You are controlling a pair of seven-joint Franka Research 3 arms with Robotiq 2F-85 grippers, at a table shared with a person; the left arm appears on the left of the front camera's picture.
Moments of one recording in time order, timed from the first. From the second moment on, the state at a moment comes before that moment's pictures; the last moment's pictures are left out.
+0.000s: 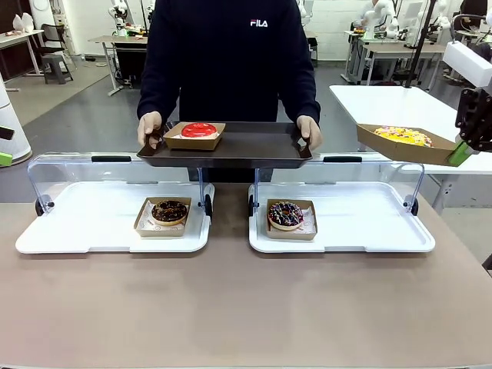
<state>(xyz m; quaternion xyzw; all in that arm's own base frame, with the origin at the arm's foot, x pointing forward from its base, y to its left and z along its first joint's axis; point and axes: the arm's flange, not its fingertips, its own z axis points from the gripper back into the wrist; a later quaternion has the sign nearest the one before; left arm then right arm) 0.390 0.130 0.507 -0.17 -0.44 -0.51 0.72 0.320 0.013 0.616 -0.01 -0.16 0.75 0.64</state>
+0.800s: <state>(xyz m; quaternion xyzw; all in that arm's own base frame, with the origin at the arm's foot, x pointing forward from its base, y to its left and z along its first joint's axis) 0.390 0.129 0.507 -0.17 -0.44 -0.51 0.72 0.425 0.276 0.619 -0.08 -0.14 0.71 0.68</state>
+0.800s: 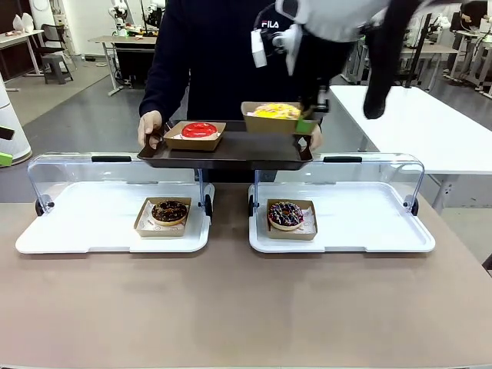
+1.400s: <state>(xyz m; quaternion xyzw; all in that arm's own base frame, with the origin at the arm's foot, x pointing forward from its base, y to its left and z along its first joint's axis) 0.390 0.129 0.507 -0.17 -0.44 -0.51 0.72 0.506 0.293 0.564 -0.11 -0.13 0.71 0.68</state>
